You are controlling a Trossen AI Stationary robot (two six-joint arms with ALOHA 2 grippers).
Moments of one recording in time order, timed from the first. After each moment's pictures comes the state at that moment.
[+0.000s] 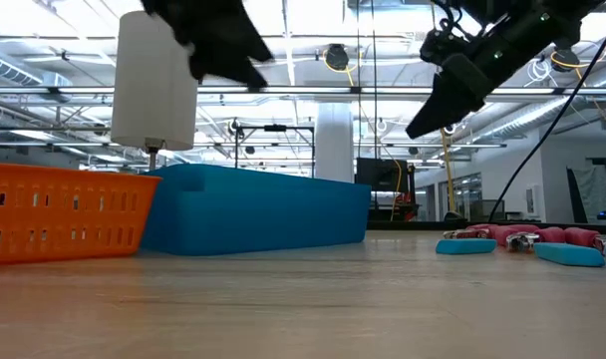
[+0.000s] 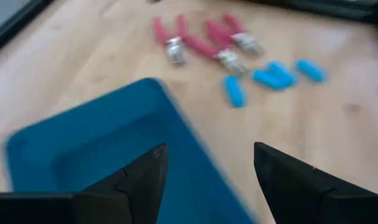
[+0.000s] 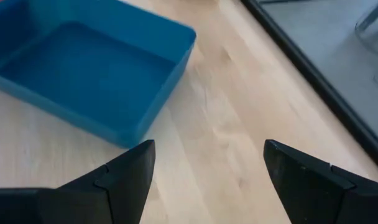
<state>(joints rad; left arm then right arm) -0.21 1.43 1.01 -0.25 -0.28 -0.33 -0.10 1.05 0.63 -0.22 0.28 0.08</state>
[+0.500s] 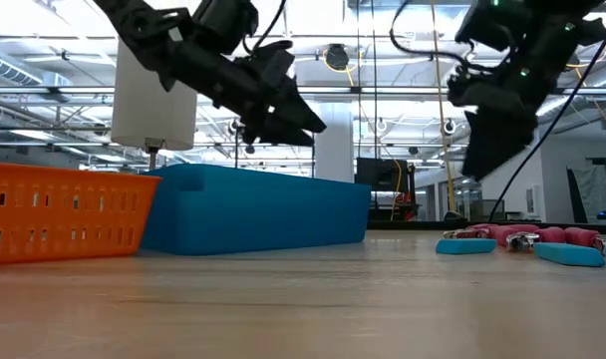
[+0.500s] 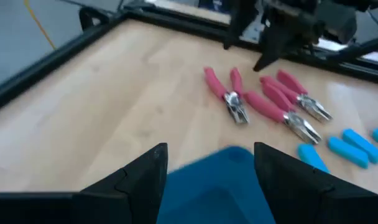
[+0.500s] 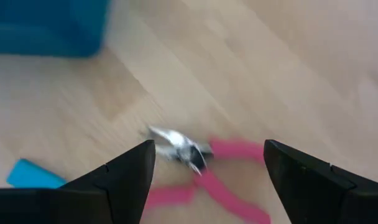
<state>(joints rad) 0.14 1.64 0.86 0.37 -0.03 -0.16 -0.07 1.05 0.63 -0.64 0.26 0.59</state>
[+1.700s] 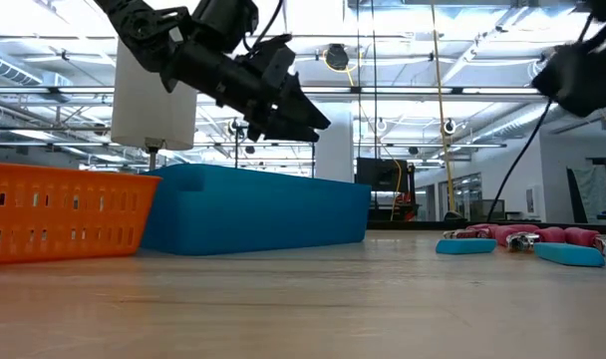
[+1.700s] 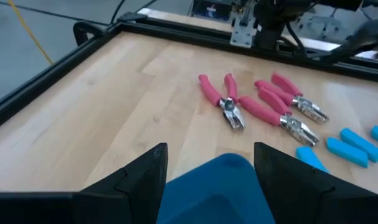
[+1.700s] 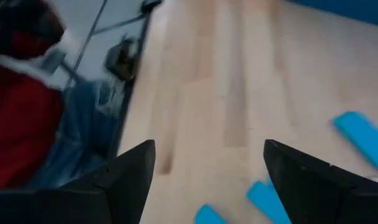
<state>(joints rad) 0.13 1.65 0.86 0.41 -0.04 -0.11 0.67 1.07 0.55 -0.11 0.16 0.68</state>
